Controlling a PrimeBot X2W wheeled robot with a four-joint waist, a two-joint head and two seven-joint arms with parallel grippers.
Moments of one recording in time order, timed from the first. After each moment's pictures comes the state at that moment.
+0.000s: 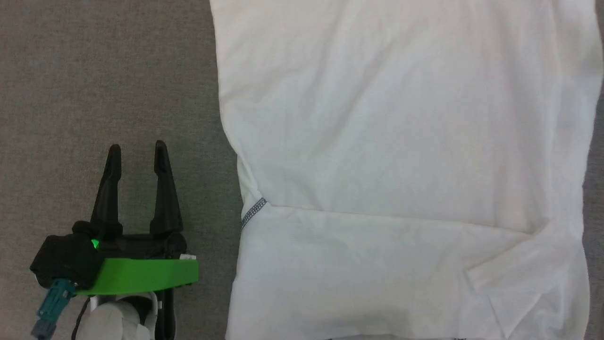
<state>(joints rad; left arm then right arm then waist) -0.07 0.30 -0.21 -0.31 -0.44 0.25 -0.26 -0.87 -0.24 -0.30 0.02 0.07 0.13 0.83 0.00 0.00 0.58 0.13</state>
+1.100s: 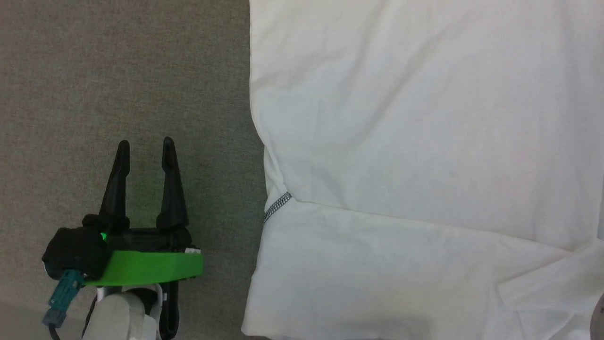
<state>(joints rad) -0.09 0.18 -0.13 -0.22 -0.35 0.11 -0.26 -0.88 -0.20 -0.46 0.05 0.01 0.13 0.78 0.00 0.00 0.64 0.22</state>
